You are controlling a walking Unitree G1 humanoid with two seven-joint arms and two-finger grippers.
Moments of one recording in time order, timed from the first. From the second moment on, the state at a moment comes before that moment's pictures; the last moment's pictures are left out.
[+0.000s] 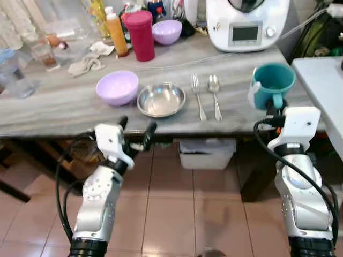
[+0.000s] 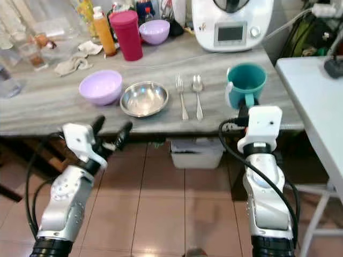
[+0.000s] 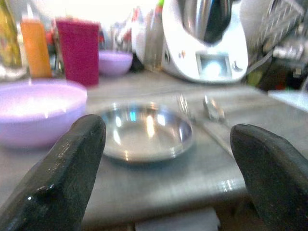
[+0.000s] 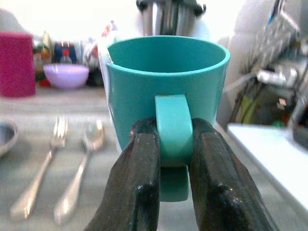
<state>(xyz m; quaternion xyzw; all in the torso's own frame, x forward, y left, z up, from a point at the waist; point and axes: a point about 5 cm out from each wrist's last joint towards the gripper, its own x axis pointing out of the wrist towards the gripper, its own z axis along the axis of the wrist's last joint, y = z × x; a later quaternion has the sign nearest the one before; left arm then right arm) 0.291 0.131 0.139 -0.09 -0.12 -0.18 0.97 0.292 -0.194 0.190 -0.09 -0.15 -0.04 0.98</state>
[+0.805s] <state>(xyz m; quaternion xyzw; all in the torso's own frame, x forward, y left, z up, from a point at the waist) 0.274 0.138 0.144 -0.08 -0.12 -0.17 0.97 0.298 -0.176 0.206 -0.09 -0.17 -0.01 0.98</state>
